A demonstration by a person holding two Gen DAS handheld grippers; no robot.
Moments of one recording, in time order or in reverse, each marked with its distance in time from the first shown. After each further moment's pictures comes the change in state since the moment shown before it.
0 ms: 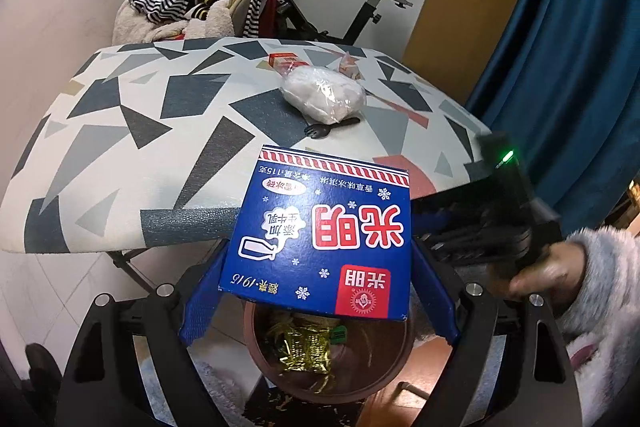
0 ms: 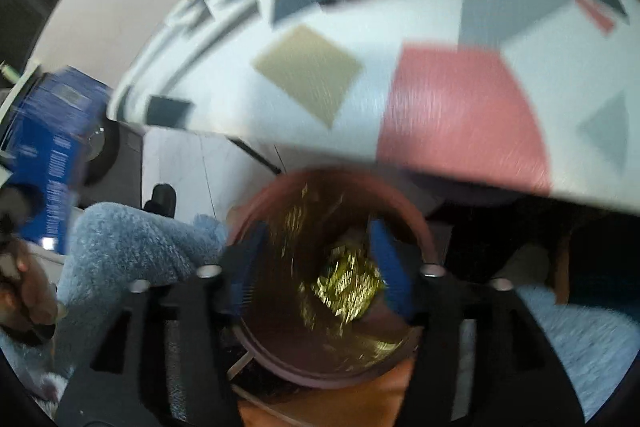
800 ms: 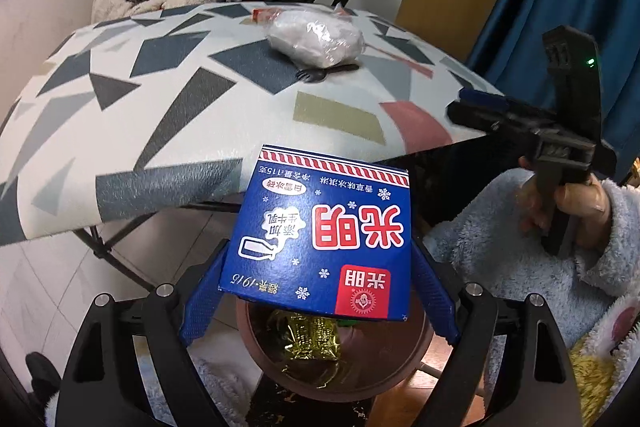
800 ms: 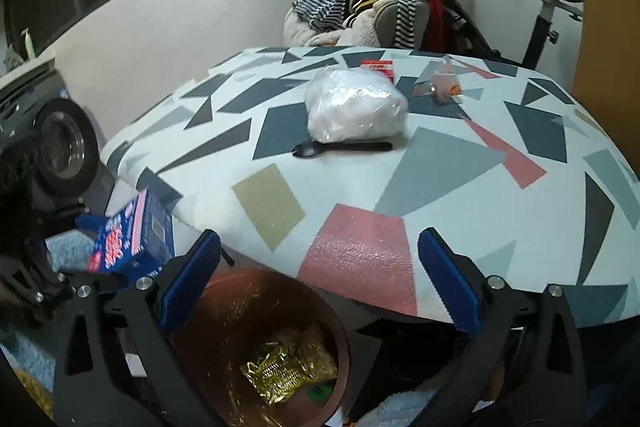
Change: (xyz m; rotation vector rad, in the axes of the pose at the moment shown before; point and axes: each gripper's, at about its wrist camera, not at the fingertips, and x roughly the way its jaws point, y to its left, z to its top) left arm 0.058 0.007 -0.032 0.044 0.094 -0.020; right arm -0.063 -0.016 0.017 -0.168 -0.379 -0.130
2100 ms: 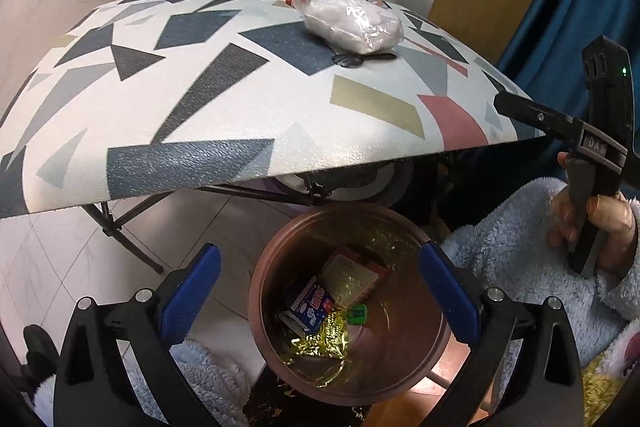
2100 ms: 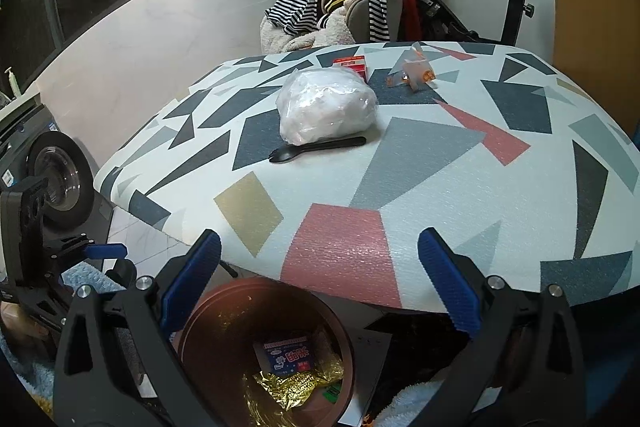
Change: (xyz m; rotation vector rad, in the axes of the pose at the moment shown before) left arm 0.012 0.012 -0.002 -0.076 0.019 0.073; right arm -0.005 -0.015 -0.005 0.107 -0.007 -0.028
